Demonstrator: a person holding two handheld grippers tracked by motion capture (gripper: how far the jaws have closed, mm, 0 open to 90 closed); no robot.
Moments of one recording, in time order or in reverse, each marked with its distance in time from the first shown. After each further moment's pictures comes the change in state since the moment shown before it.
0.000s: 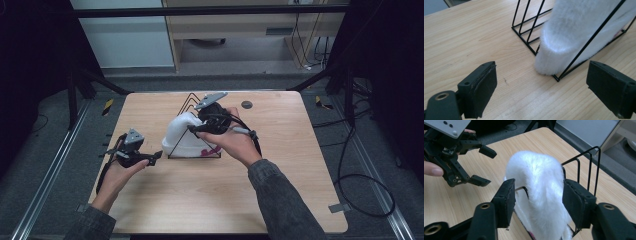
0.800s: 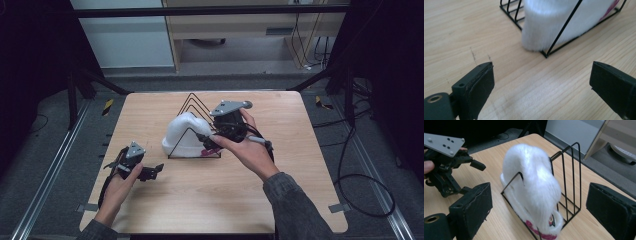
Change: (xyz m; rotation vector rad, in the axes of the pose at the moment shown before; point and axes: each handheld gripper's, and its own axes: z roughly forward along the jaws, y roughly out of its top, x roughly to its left) left arm -0.016 -0.038 0.004 0.042 -0.016 -0.004; right arm 0.004 -0.026 -0.039 -0.076 -0.073 0.035
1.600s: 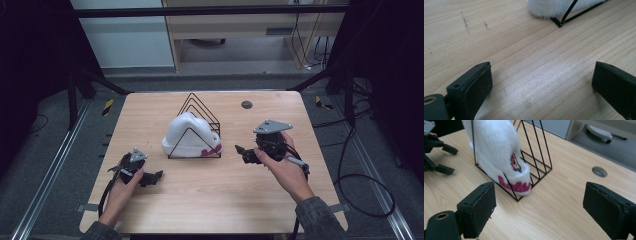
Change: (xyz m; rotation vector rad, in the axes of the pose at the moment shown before) left arm 0.007 -0.027 0.021 0.068 0.007 -0.037; right arm -0.038 -0.091 -0.052 0.032 -0.131 0.117
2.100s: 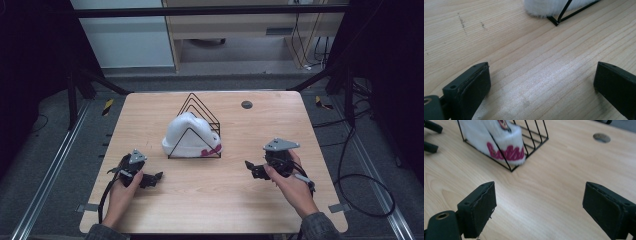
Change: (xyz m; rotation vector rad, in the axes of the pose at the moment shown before) left arm 0.000 -0.002 -0.001 -0.002 -0.016 0.016; right arm -0.007 -0.065 0.006 0.064 -0.016 0.080
